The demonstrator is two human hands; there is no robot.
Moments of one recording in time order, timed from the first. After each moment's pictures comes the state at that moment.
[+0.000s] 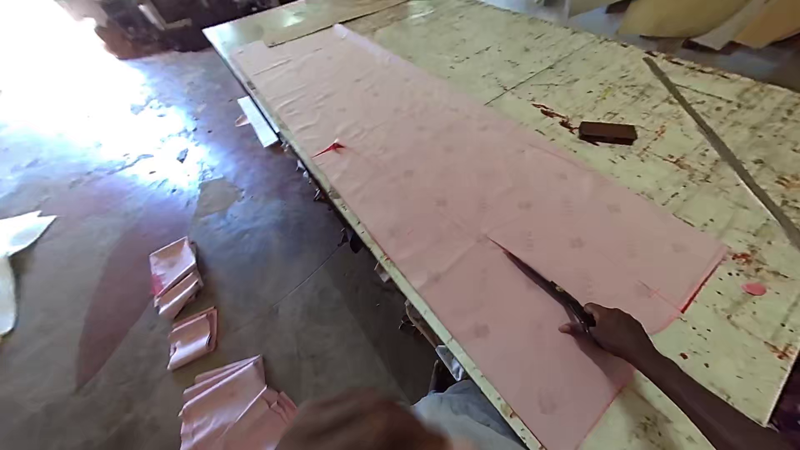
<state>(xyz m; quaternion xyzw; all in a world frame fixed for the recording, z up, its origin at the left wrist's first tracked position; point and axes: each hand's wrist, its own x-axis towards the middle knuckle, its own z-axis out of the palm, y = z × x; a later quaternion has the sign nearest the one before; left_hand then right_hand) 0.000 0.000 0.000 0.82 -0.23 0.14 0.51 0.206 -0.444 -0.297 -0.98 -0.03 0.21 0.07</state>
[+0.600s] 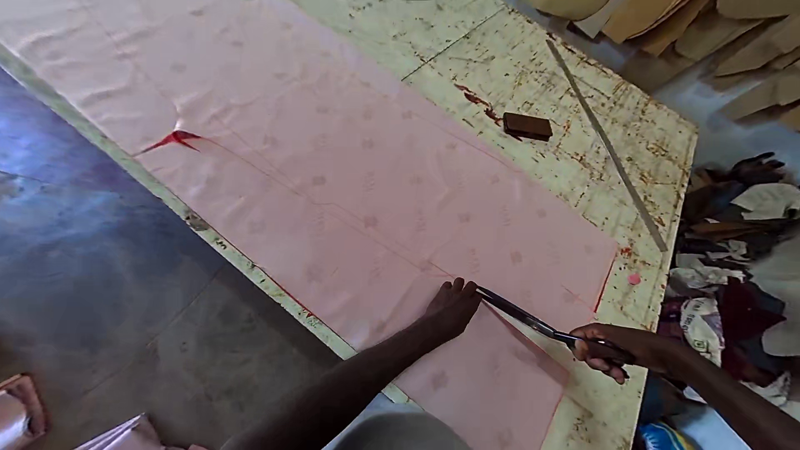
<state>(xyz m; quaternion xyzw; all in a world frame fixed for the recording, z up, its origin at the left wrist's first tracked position) 0.320 -0.147 -0.286 0.88 -0.40 -0.18 0.19 0.260 -0.489 -0.179 -0.66 0.14 0.61 0.42</state>
